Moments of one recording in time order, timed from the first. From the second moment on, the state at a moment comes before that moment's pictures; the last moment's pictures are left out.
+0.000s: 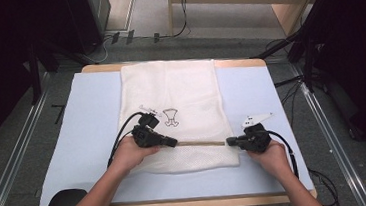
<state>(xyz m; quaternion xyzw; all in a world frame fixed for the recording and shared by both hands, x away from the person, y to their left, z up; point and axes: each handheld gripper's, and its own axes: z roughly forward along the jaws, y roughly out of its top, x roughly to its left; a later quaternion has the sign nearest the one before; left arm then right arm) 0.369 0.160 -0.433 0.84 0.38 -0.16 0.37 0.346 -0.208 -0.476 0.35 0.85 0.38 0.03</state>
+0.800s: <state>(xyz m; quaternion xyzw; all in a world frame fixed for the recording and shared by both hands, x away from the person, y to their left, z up) 0.366 0.191 -0.429 0.83 0.39 -0.15 0.36 0.347 -0.208 -0.476 0.34 0.86 0.38 0.03</state>
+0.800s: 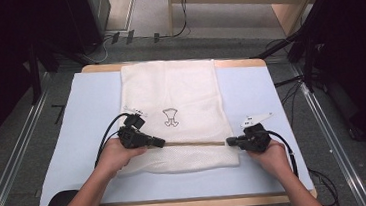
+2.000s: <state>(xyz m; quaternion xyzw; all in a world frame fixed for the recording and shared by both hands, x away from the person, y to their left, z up) 0.359 0.242 -0.423 0.82 0.41 -0.13 0.36 0.346 -0.213 -0.477 0.32 0.86 0.39 0.03</state>
